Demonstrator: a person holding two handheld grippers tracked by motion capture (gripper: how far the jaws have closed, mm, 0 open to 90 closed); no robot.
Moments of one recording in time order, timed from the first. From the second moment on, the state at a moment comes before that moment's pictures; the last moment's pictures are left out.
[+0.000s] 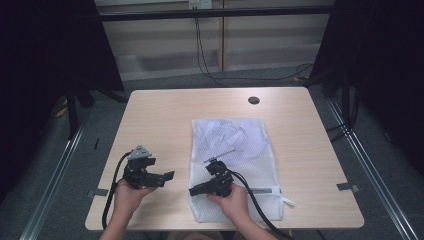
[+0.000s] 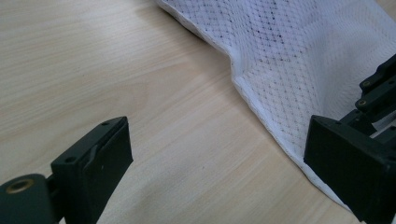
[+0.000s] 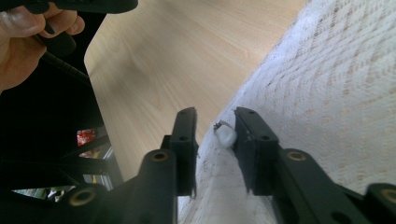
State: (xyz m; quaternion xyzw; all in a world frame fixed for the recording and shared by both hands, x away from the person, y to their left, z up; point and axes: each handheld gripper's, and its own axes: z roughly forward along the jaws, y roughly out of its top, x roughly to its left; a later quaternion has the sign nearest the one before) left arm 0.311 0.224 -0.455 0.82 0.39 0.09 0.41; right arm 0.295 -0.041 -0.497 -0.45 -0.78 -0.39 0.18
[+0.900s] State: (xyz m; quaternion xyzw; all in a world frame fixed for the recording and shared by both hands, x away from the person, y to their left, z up) left arm 0.311 0.224 -0.456 0.82 0.39 0.09 0.41; right arm 0.296 -0.036 -0.501 -0.45 -0.79 -0.38 0.18
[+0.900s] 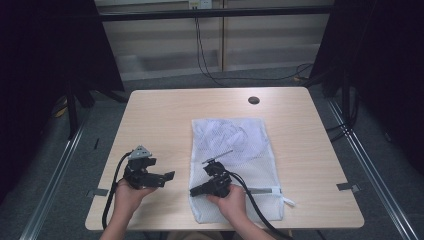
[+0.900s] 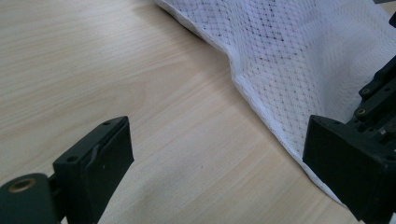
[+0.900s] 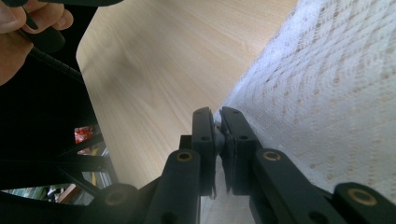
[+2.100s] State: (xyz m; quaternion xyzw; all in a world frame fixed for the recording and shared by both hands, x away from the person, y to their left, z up) left arm 0.304 0.197 -0.456 0.83 0.35 -0.03 0.43; right arm 0.296 -0.059 -0.480 -0.46 -0.76 -0.42 0.16
